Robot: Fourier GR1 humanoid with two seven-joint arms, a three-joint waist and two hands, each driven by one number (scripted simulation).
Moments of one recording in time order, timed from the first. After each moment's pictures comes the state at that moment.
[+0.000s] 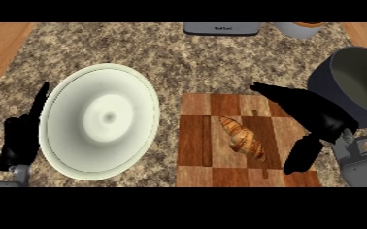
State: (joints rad) left arm 0.00 0.50 -0.10 -1.50 0.12 0.24 0.10; right arm -0.38 -0.66 0.41 -1.77 0.17 0.49 0.56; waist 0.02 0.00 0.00
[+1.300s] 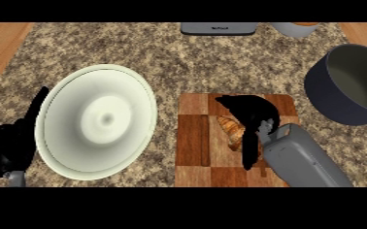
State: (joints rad) left arm 0.04 0.42 0.02 -1.53 0.03 0.14 0.11; right arm -0.49 -0.29 0.49 -1.51 0.40 0.72 0.77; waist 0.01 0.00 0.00
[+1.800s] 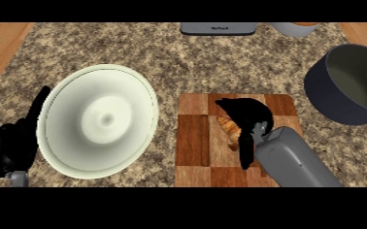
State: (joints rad) left arm 0.04 0.37 0.05 -1.57 -0.02 0.12 0.14; right arm -0.46 -0.23 0.46 -1.44 0.55 0.73 0.70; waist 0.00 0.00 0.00
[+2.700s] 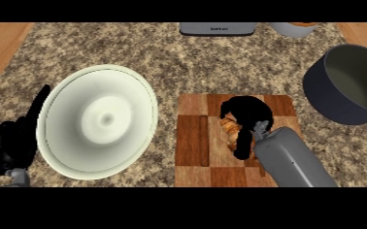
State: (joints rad) left arm 0.03 0.32 0.11 -1.56 -0.07 0.05 0.15; right arm -0.43 -0.18 0.39 -1.36 0.75 0.65 0.52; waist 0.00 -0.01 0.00
